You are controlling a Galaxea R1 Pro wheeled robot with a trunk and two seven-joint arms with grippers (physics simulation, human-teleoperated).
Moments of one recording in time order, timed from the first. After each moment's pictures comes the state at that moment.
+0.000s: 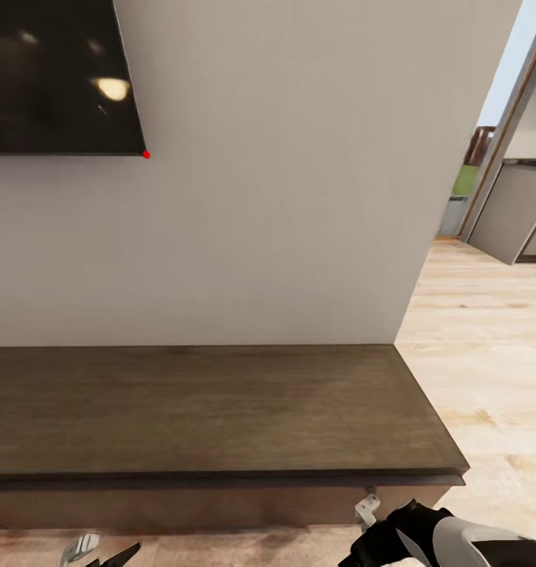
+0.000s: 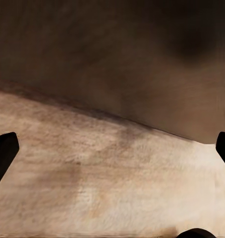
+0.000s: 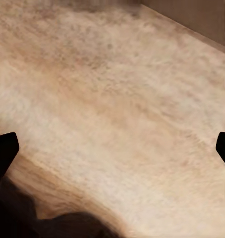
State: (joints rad) left arm -0.15 0.35 0.03 -0.54 0.64 0.20 -0.90; right arm -0.73 -0.08 0.04 0.12 0.42 0.13 0.58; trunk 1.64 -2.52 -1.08
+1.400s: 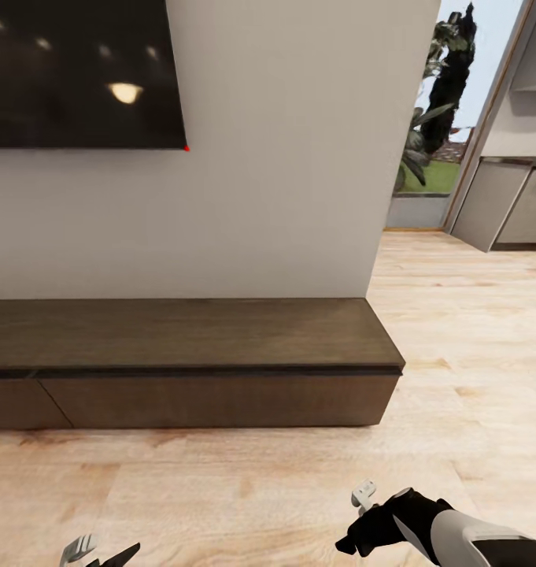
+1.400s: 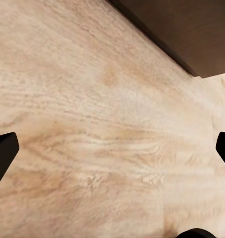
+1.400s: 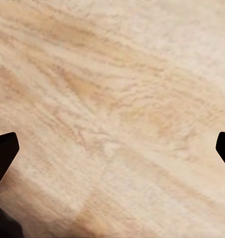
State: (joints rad) left arm -0.15 0.35 0.03 -0.54 0.64 0.20 -0.90; right arm -0.73 -0.08 0.04 0.05 0.41 0.13 0.58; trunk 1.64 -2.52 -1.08
